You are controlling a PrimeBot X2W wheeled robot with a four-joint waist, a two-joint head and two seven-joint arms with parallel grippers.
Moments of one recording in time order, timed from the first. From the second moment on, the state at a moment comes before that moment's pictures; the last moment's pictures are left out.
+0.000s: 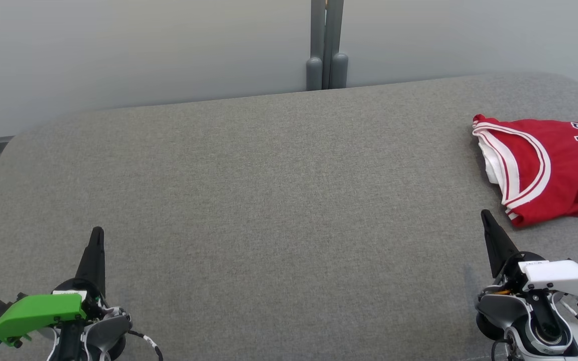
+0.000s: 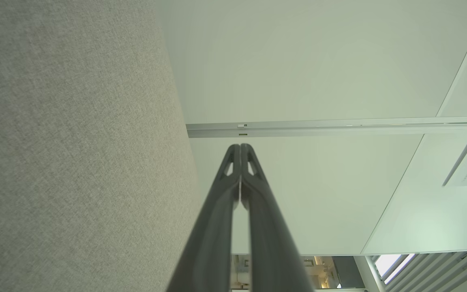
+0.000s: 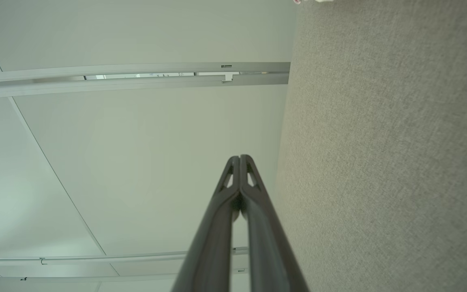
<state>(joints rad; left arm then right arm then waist) -0.12 0.05 0.14 0.27 -1.61 -0.13 0.13 -0.14 -0.05 -0.10 0.27 1.61 0.13 0.10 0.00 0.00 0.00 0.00</state>
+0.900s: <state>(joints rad) -0.12 0.05 0.14 0.27 -1.61 -0.13 0.13 -0.14 -0.05 -0.10 0.27 1.61 0.13 0.10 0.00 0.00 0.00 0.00</state>
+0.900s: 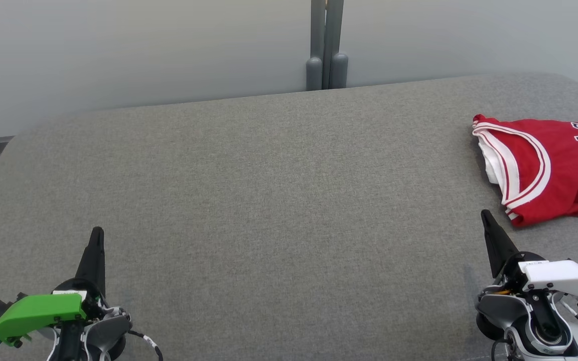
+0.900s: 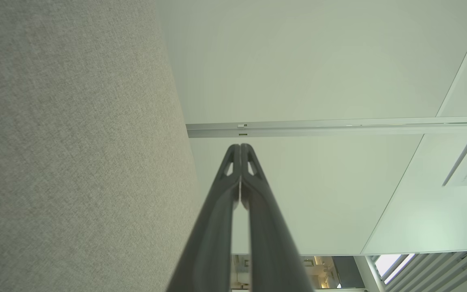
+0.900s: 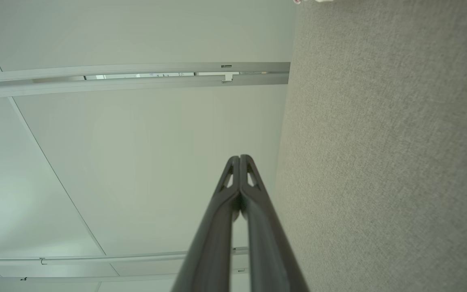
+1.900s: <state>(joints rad) -0.12 0.05 0.14 0.27 -1.61 -0.13 0.13 -0.14 -0.05 -0.10 0.27 1.61 0.13 0.10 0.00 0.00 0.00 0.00</state>
